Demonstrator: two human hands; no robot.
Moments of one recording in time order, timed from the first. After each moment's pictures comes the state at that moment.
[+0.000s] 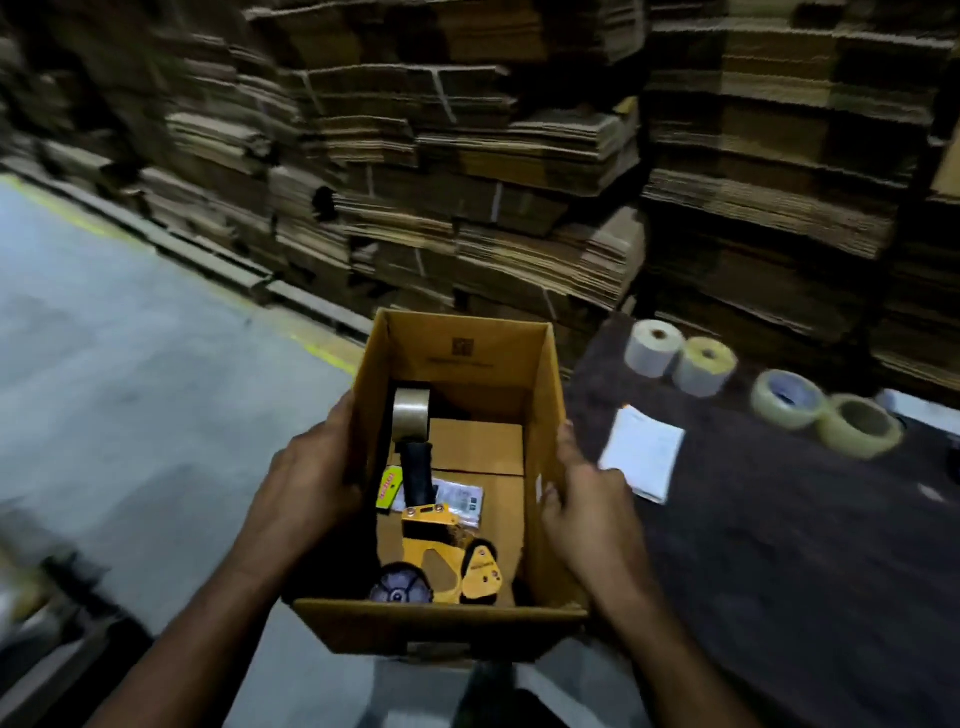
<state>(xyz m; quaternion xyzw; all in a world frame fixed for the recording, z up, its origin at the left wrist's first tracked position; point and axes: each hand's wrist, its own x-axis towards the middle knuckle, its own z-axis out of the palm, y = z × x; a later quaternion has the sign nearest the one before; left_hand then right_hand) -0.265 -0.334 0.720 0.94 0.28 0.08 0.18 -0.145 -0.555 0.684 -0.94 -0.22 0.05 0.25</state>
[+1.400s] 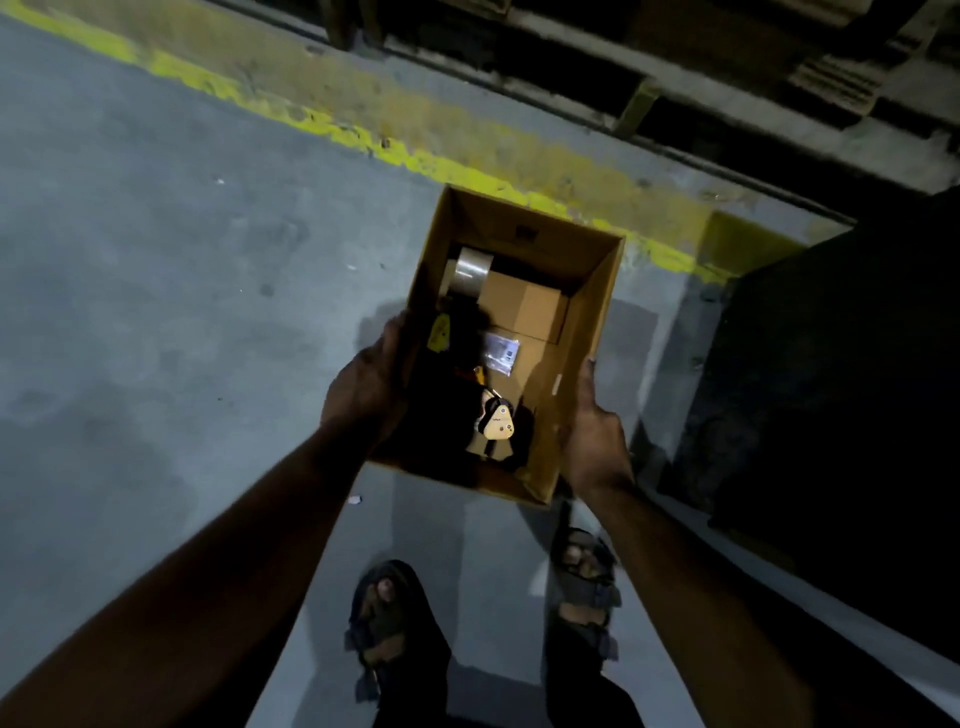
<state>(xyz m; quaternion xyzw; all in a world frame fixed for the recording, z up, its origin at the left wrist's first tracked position) 0.035 0.060 -0.076 0.94 0.19 -0.13 0.26 0.072 -0.190 -0.075 -0.95 0.02 0.29 0.14</state>
